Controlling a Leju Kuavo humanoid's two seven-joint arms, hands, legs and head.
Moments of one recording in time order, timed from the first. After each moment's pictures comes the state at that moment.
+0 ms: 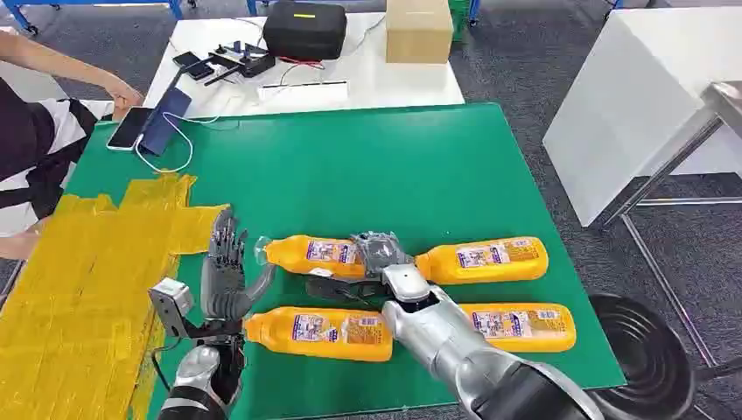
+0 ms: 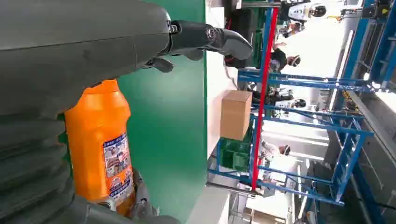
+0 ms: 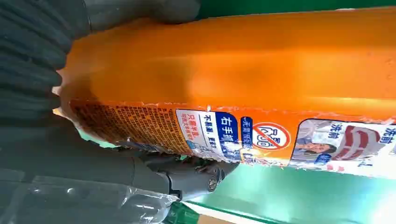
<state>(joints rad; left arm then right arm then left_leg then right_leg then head) -0.16 -0.22 -0.03 -1.15 -0.14 0.00 -0.62 -0.70 0.27 0.67 -0.39 1.01 -0.10 0.14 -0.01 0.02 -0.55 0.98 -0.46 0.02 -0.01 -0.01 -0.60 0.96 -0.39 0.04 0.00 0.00</state>
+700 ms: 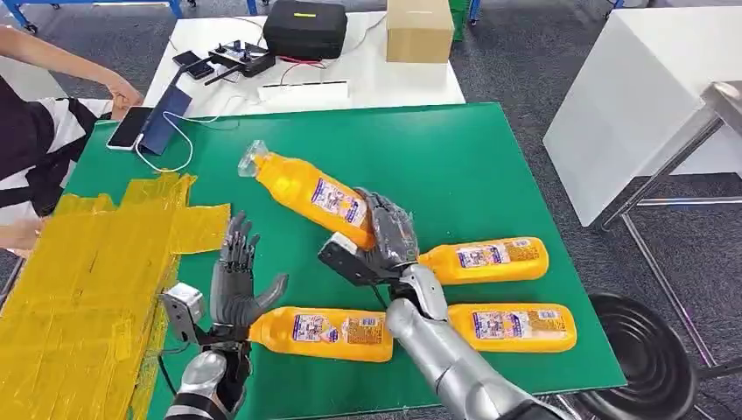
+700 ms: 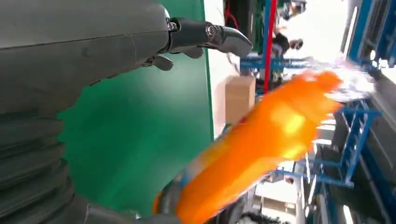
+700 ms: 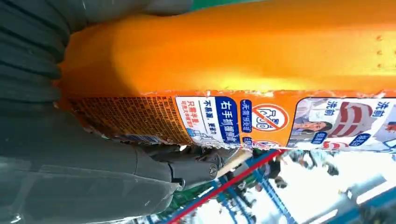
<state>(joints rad) -0.13 -0.23 -0.09 -1.18 -0.18 0.00 -0.61 -0.51 0.27 0.40 -0.73 0.69 -0.54 -0.29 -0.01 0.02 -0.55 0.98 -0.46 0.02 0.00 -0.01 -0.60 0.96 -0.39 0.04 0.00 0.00</state>
